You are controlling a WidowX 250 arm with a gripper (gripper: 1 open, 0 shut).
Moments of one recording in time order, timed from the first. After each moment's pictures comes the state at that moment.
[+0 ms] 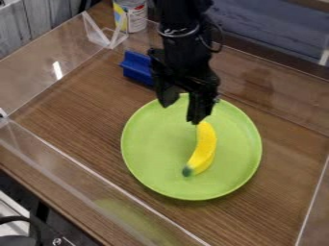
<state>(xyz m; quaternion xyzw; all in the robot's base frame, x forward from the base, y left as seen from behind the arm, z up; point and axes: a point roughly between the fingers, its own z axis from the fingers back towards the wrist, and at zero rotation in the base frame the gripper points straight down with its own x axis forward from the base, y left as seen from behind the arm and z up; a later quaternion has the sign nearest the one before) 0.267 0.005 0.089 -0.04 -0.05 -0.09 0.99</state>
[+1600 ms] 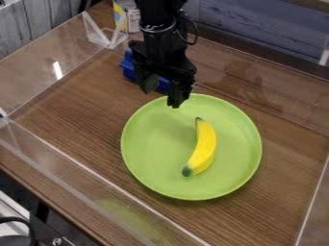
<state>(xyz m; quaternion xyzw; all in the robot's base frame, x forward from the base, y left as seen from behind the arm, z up) 0.291 0.043 0.073 -0.01 -0.06 -0.05 1.00</state>
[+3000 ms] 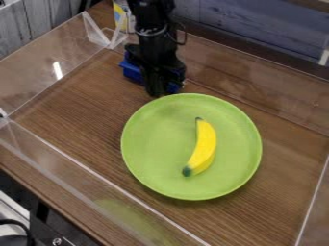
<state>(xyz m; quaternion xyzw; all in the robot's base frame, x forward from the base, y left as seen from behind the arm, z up) 0.318 0.075 0.043 -0.01 -0.06 -0.03 1.00</state>
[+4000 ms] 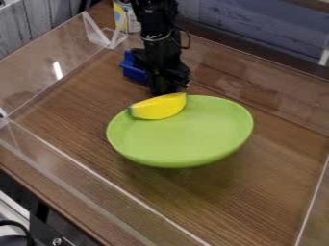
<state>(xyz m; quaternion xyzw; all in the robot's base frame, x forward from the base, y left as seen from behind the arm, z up) 0.329 0.074 0.030 -0.02 -0.06 -0.03 1.00</state>
